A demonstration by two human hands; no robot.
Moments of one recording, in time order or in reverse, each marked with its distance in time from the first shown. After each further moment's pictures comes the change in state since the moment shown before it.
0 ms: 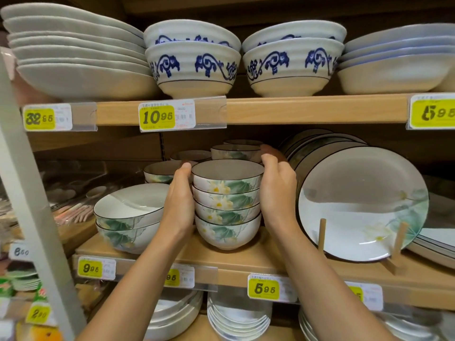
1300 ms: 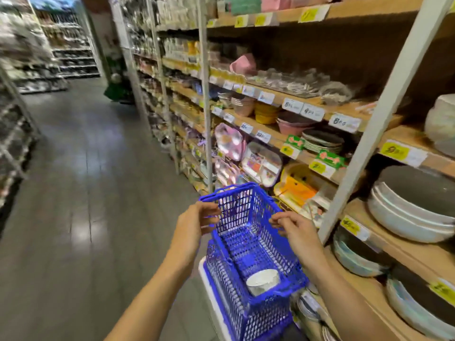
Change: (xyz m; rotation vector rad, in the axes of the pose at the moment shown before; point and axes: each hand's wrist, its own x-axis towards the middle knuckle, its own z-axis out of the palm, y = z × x) left_hand -0.420 0.054 -0.387 0.176 0.889 -0.290; right_hand -0.469 0.038 0.178 -0.018 -1.079 0.495
